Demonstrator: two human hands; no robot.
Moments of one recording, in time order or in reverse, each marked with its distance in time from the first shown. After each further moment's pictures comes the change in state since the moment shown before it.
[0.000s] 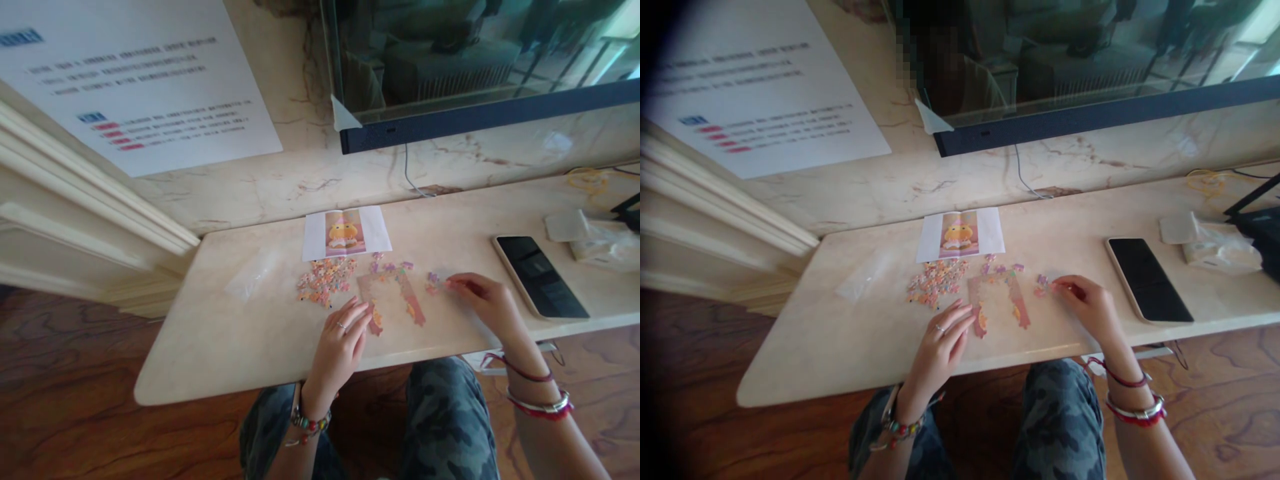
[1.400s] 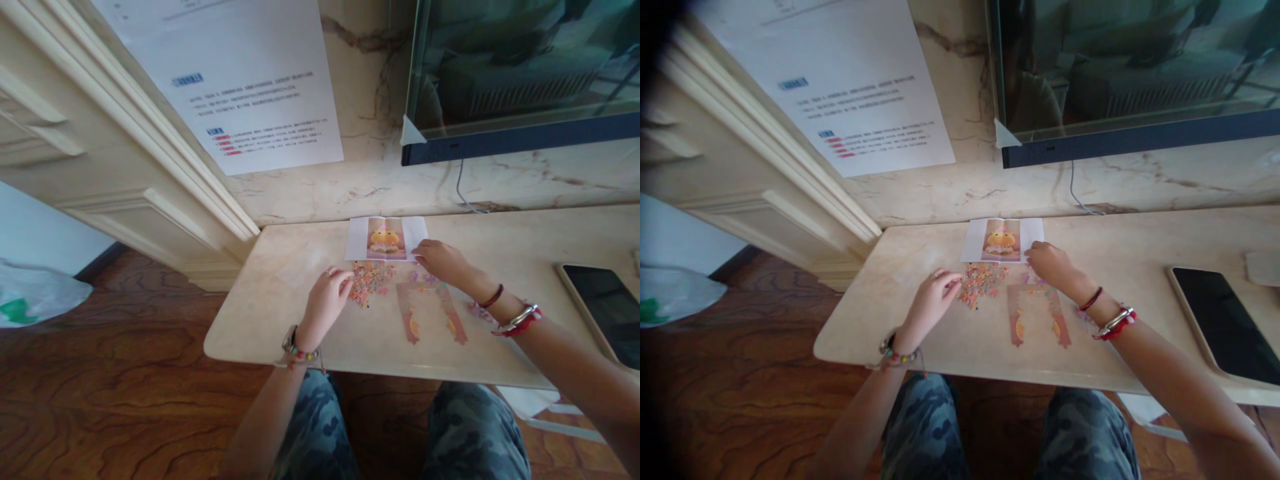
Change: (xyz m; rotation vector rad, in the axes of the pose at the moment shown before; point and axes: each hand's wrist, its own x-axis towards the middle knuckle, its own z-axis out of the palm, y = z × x) left_hand 0.027 -0.067 -0.060 0.145 -0.063 -0.441; right_hand 0.118 -0.095 0.082 -0.761 -0.463 -0.604
